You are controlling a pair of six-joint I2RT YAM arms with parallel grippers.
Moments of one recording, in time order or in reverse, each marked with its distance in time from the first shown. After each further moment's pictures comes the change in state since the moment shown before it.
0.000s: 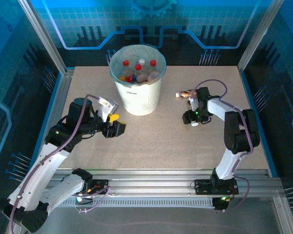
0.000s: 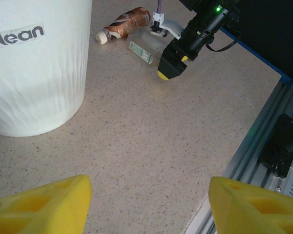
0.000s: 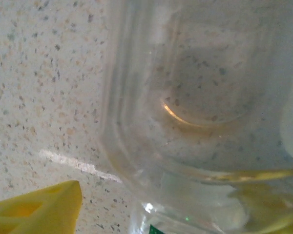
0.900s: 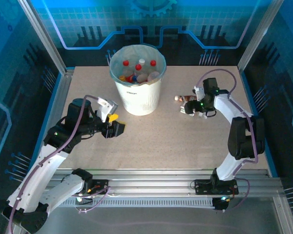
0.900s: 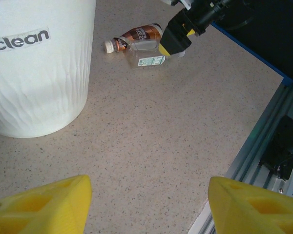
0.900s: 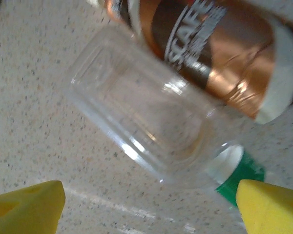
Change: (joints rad) left arm 0.002 -0.014 0.000 0.000 -0.011 0.000; right arm -0.058 -0.082 0.115 -0.018 -0.010 -0.032
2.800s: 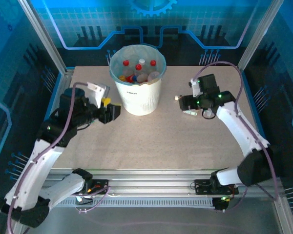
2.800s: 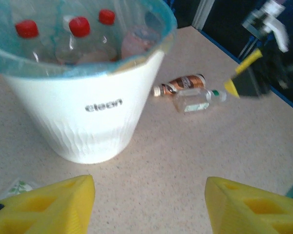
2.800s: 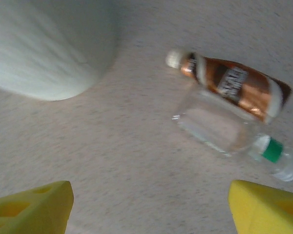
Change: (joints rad) left arm 0.001 0.052 0.178 -0.002 -0.206 -0.105; right arm 0.167 -0.292 0.049 -0.127 0.091 0.164
